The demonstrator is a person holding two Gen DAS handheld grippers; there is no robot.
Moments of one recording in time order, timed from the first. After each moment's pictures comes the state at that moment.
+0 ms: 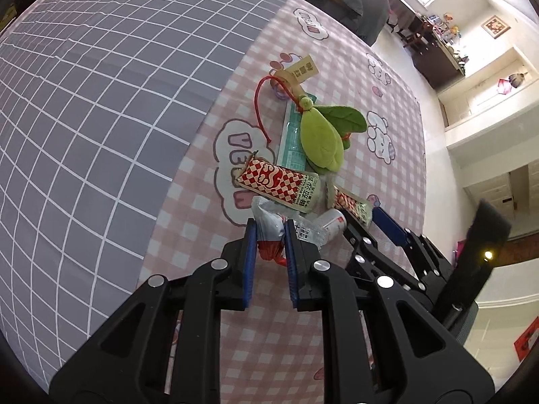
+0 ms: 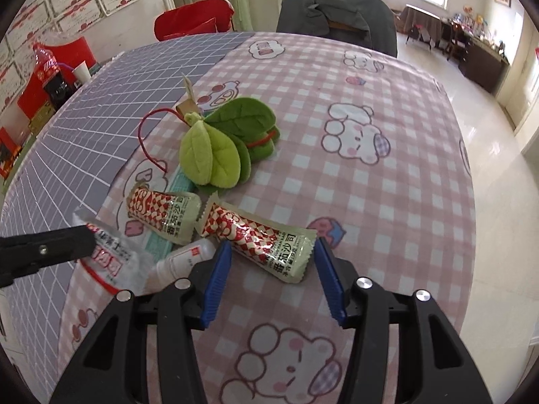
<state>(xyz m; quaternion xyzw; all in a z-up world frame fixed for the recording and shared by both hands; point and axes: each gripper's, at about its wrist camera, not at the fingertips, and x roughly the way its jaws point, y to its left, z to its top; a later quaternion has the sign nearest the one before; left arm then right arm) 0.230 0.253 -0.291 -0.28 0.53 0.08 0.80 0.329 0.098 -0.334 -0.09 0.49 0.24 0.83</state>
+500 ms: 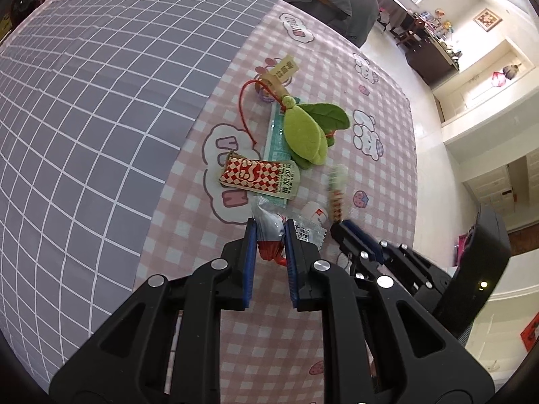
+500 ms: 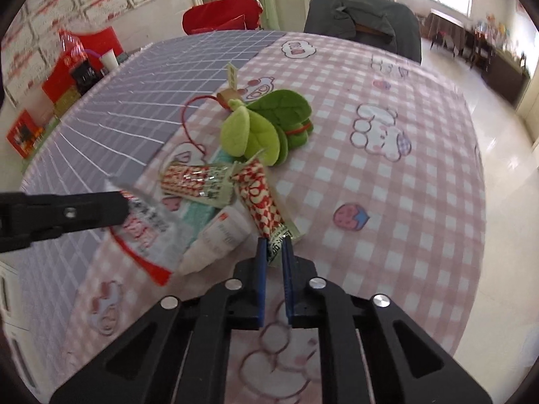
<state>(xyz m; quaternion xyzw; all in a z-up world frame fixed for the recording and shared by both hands) 0.228 0.239 -0.277 -0.26 0.53 0.07 0.81 0.307 0.093 -0.323 -0.07 0.50 0.30 0.81</state>
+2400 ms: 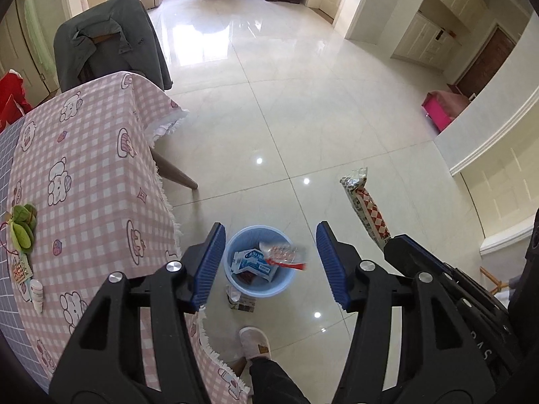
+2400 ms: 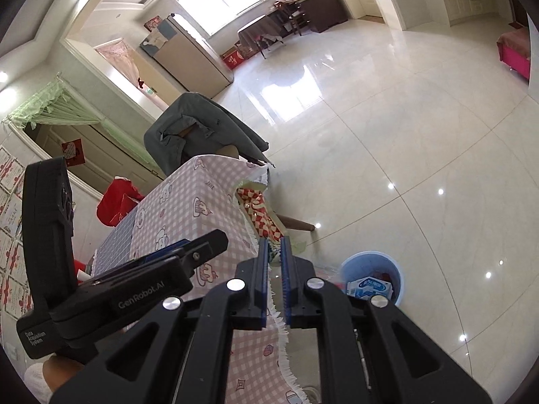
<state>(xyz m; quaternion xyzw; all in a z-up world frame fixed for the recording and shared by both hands) 0.299 -0.164 -0.228 0.01 0.53 -0.15 0.84 0.250 -0.312 -0.251 0.29 0.42 0.06 0.86</state>
